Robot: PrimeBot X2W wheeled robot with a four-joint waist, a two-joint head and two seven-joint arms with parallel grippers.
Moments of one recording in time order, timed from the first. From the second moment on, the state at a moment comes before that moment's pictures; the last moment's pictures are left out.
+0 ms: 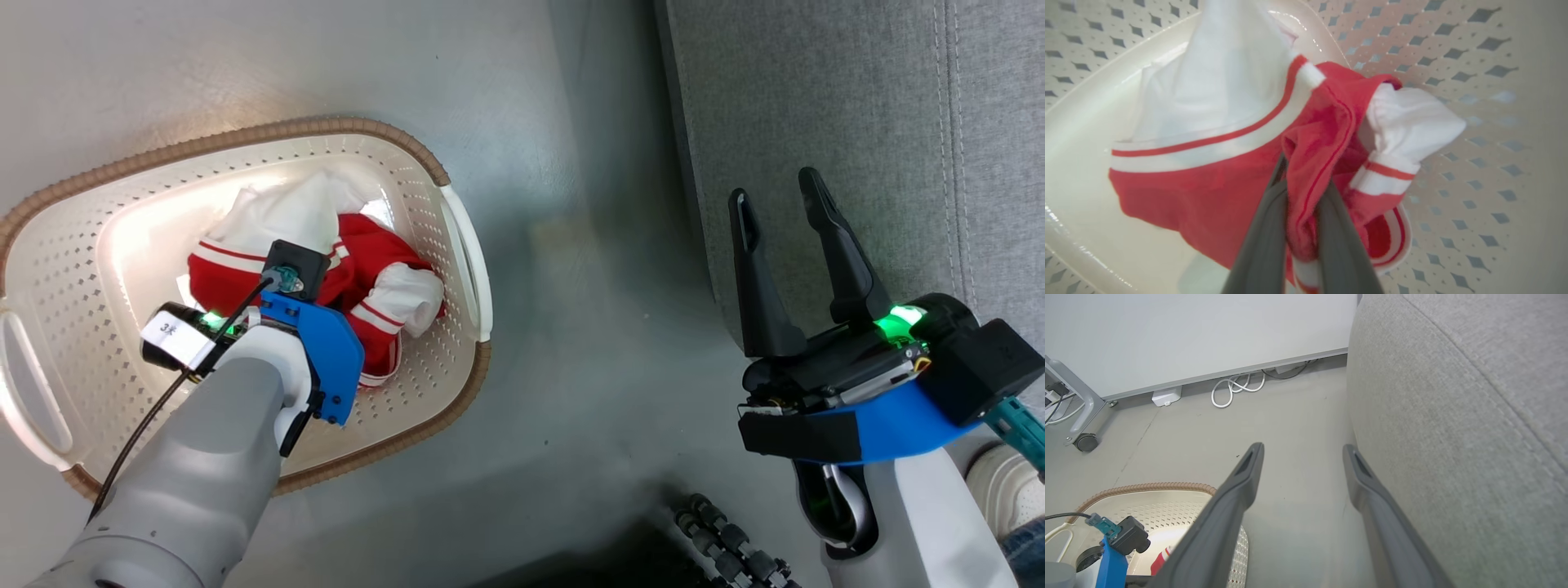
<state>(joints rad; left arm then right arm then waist) -0.90 0.21 -1.07 1.20 -0.79 -0.09 -0.03 -0.31 -0.05 0.17 -0.03 0.27 0.13 -0.26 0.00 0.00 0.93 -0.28</state>
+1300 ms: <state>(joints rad) -0.70 0.12 -1.23 0.88 -0.96 -0.13 -0.22 -0.06 -0.05 0.09 0.15 0.17 0.13 -0.14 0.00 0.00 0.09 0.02</state>
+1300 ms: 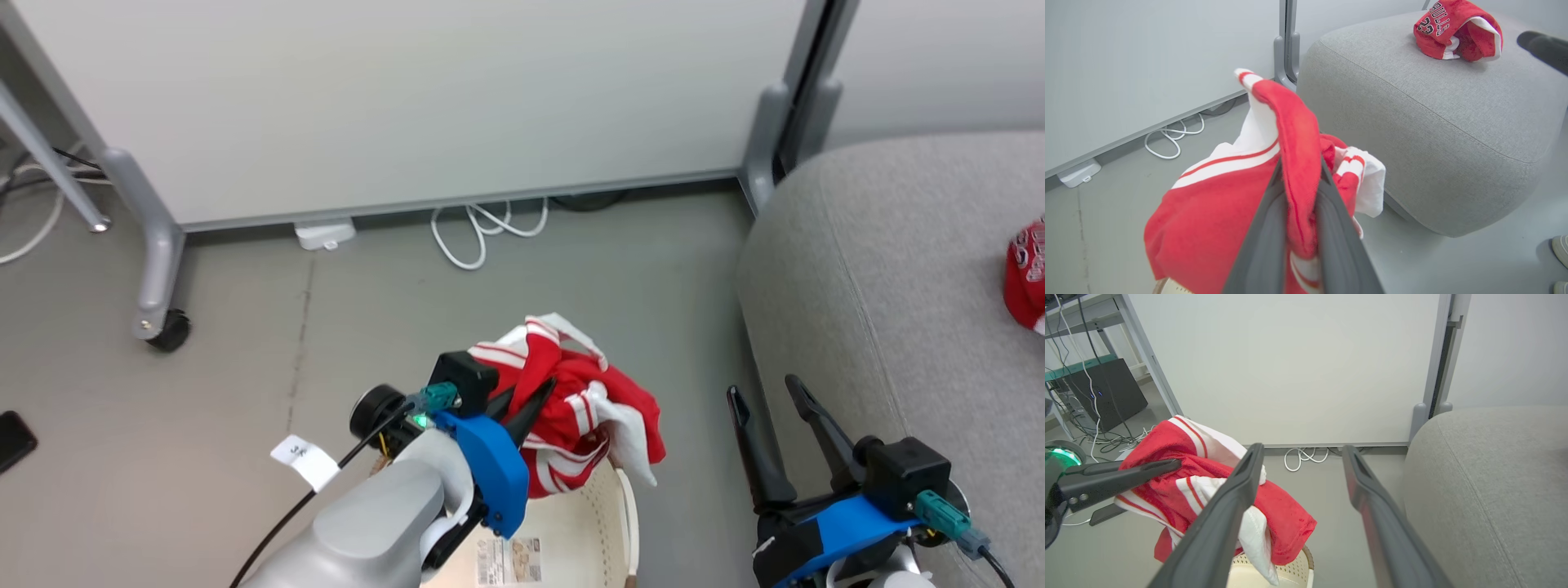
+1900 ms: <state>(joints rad) -0.87 0.09 -1.25 0.78 -0.96 -0.13 -0.25 -0.02 -0.05 0.12 0.15 0.19 0.13 -0.11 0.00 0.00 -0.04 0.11</state>
